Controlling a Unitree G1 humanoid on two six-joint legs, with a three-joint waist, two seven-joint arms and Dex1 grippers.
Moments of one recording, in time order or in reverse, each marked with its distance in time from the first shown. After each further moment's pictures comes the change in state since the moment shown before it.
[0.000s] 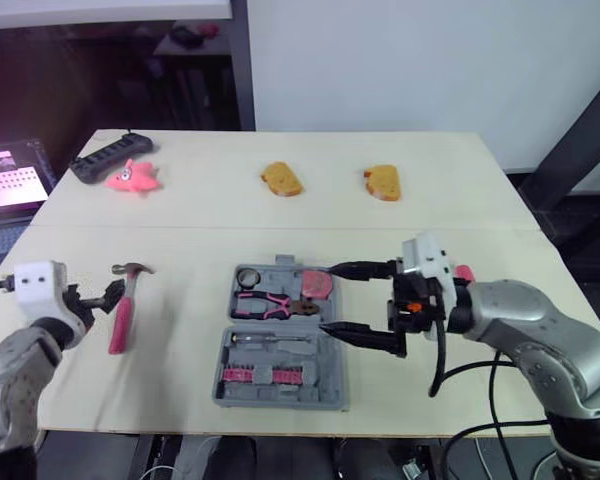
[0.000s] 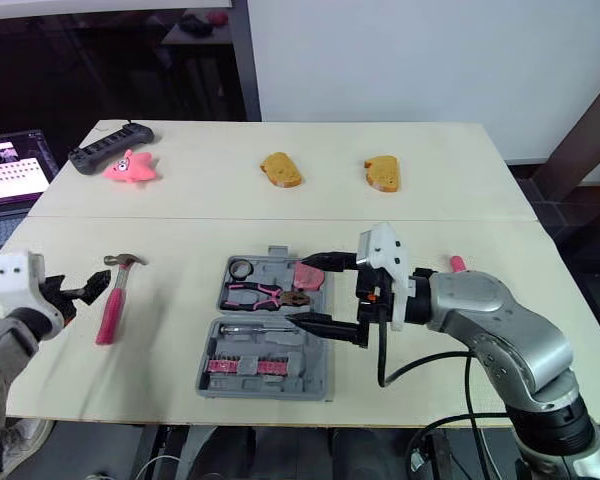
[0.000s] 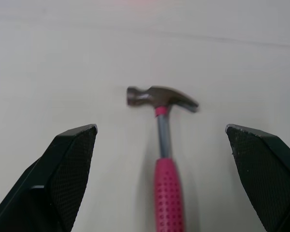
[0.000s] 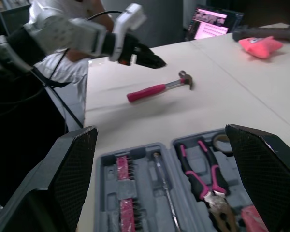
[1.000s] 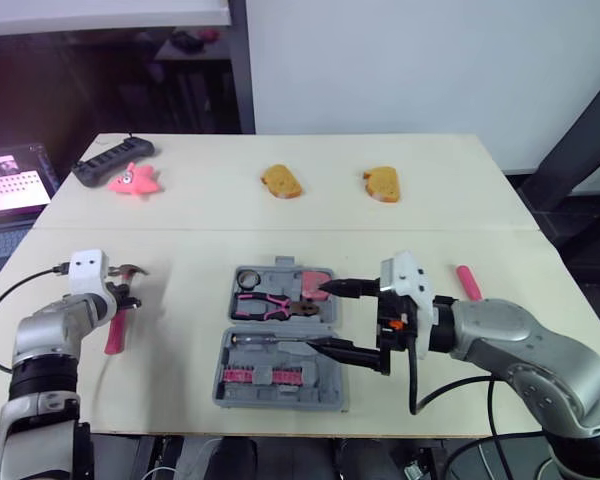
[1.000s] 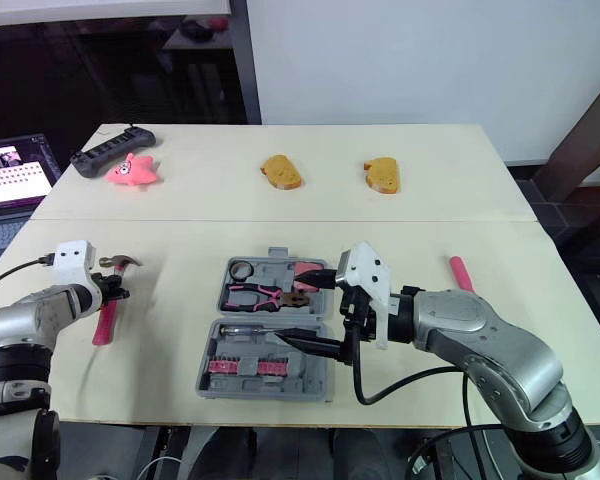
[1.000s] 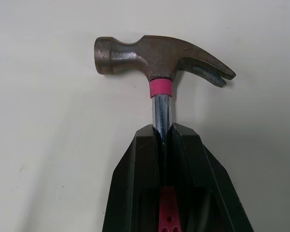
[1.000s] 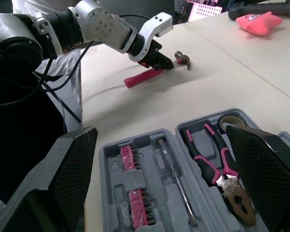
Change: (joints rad) left arm -0.342 0.010 -0.222 0.660 0.206 -0.166 -0.097; right arm 0.055 -0.012 0.047 -0.087 0.014 0.058 -0.150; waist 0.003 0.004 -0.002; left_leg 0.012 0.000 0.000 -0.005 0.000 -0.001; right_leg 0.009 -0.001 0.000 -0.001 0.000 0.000
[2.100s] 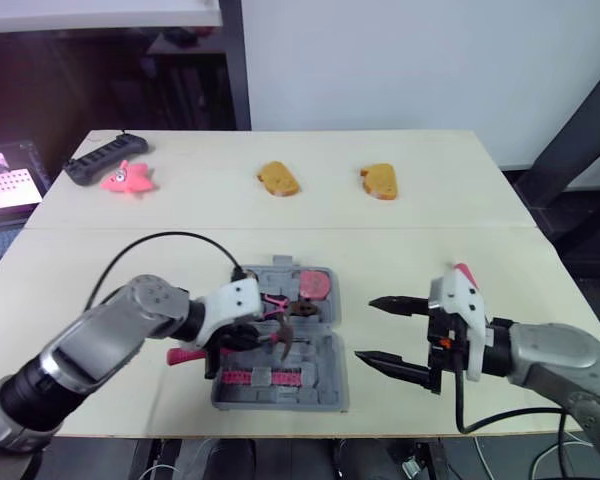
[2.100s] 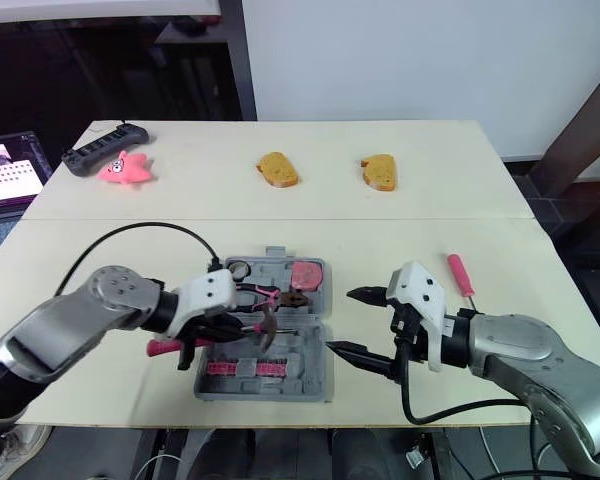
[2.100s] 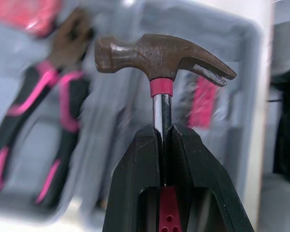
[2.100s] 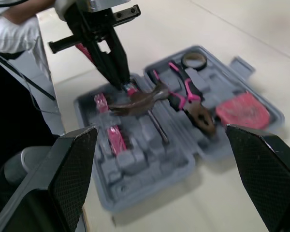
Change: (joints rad) left arm -0.048 0.273 -0.750 -1.043 -0.071 0.250 -0.688; right arm 0.289 -0.175 -0.253 -0.042 0.025 -0.037 0.042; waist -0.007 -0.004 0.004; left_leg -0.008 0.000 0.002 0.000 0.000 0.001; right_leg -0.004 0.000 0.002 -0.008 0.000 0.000
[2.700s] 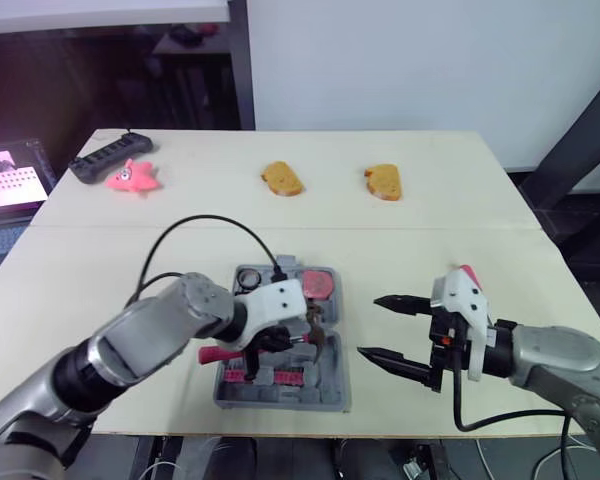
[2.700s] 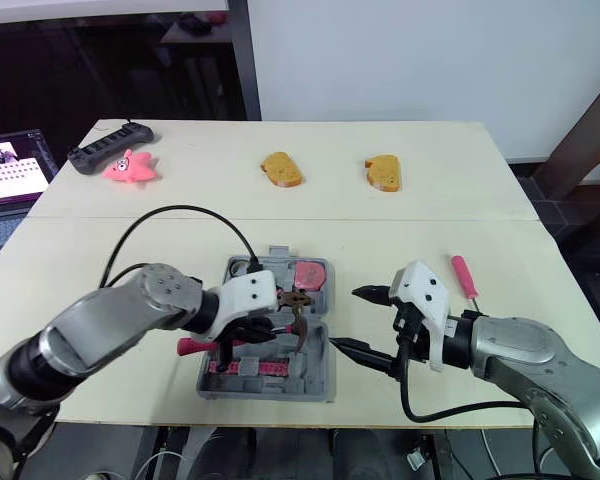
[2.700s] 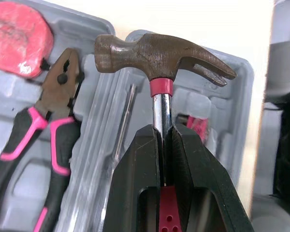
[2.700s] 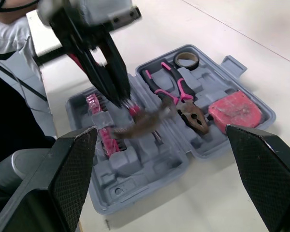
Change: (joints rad) left arm -0.186 -0.180 -0.166 -0.085 0.002 0.306 0.178; right arm 0.003 0.009 0.018 -0.002 -0.003 -0.002 -0.039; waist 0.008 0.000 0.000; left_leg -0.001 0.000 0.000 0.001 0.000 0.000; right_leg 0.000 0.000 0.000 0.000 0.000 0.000
